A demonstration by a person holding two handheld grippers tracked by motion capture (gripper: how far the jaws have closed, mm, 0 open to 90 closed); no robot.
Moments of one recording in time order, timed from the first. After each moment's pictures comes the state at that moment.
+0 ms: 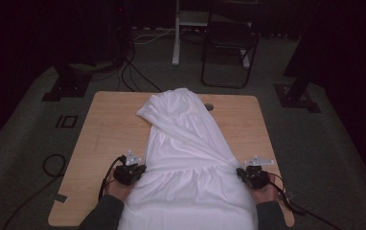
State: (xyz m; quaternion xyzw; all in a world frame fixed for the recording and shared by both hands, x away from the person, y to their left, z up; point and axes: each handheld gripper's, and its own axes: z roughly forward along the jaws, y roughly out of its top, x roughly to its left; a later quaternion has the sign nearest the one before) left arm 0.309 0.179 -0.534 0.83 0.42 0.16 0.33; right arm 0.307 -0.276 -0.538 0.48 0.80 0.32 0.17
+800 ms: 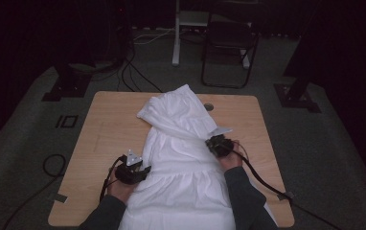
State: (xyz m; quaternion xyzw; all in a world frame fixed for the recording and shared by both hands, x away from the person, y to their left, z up) left arm 0.321 0.175 -0.541 0.81 0.43 0.18 0.35; right arm 0.409 -0.169 -0.511 0.40 0.83 0.32 0.21
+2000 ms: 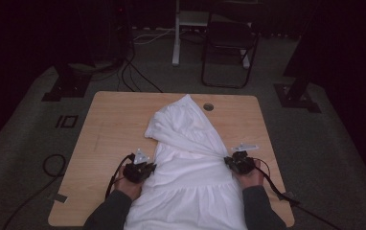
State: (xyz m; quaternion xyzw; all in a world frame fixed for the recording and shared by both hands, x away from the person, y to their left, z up) left arm 0.315 0.155 -0.541 0.83 0.39 0.13 0.37; right arm 0.352 -0.242 -0.536 0.47 0.81 0.32 0.15
